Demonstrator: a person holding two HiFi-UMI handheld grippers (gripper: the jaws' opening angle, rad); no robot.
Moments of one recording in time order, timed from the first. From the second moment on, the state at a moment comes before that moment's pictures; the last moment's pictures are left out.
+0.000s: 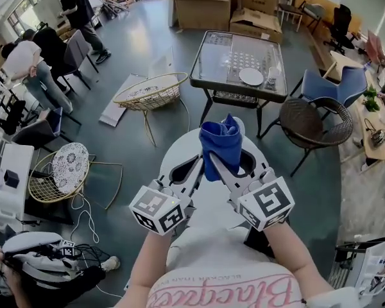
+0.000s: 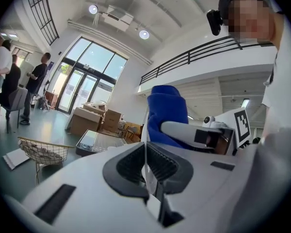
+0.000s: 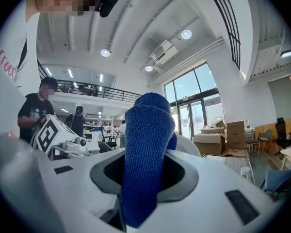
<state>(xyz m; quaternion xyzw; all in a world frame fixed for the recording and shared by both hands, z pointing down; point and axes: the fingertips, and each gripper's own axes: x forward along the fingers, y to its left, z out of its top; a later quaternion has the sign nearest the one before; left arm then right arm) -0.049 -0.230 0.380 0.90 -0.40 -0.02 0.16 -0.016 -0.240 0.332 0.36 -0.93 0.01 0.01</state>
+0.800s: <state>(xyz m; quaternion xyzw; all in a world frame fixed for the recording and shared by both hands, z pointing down) -0.047 -0.227 0.371 0.90 -0.41 -0.03 0.17 0.079 -0.285 0.366 0.48 -0.87 0.07 0.04</state>
